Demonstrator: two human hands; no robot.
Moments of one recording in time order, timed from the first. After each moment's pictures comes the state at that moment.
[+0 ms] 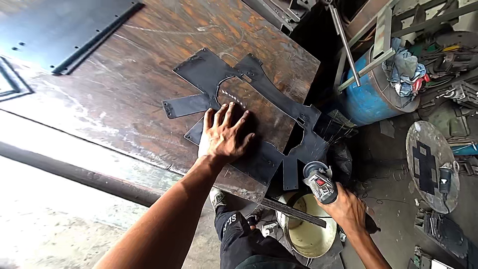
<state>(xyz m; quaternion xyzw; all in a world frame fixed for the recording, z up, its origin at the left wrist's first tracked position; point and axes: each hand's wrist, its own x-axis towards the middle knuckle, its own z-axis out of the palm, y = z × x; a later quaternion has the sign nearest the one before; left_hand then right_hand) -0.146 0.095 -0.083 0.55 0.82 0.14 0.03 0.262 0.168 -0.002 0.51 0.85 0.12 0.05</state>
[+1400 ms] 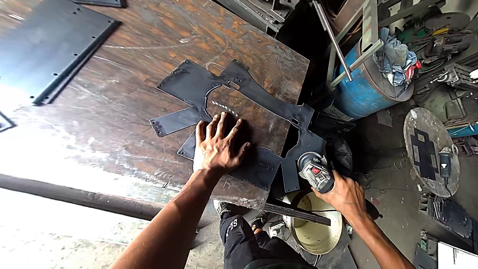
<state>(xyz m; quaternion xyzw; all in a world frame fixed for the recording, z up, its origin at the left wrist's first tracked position) -0.147 0.094 -0.084 0.55 0.82 0.14 0.02 0.225 0.192 0.017 0.52 0.85 0.08 0.10</state>
